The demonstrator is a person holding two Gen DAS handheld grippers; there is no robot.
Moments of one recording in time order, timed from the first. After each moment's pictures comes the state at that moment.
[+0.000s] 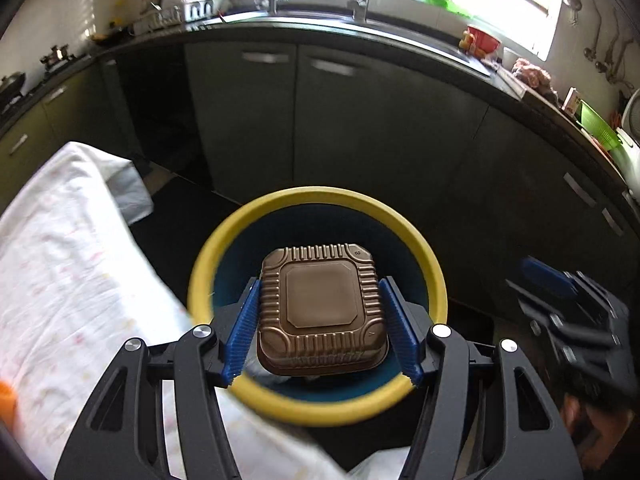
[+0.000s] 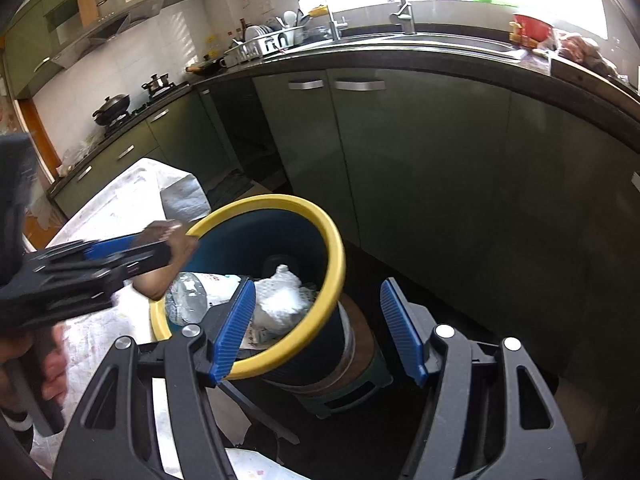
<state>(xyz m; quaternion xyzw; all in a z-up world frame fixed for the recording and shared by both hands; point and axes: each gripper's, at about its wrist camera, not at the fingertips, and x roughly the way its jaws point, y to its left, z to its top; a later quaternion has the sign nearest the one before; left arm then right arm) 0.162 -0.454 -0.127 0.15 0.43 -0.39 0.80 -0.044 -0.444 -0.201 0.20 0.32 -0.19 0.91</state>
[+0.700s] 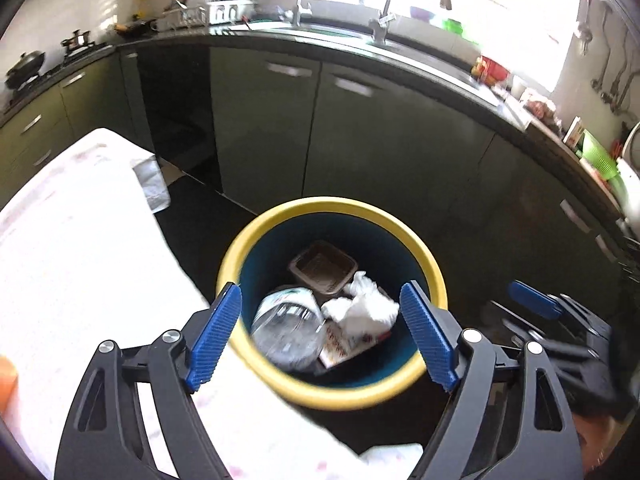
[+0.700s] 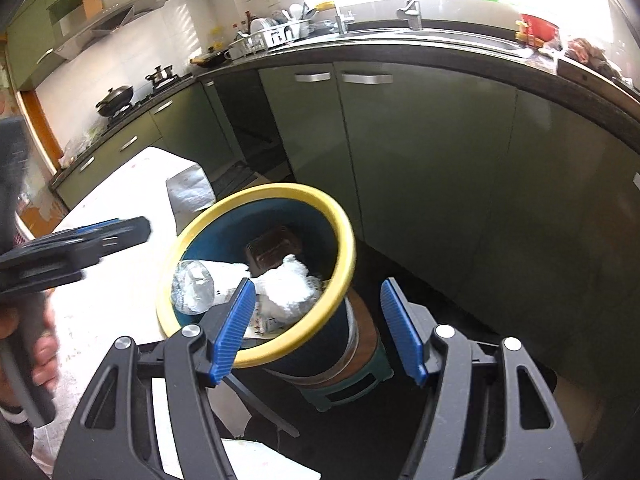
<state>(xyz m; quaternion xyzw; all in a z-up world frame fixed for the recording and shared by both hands) 0.155 -0.395 -0.104 0.10 0.42 -0.38 0.82 -0.032 -0.429 -0.203 0.19 0.33 -0.18 0.91</state>
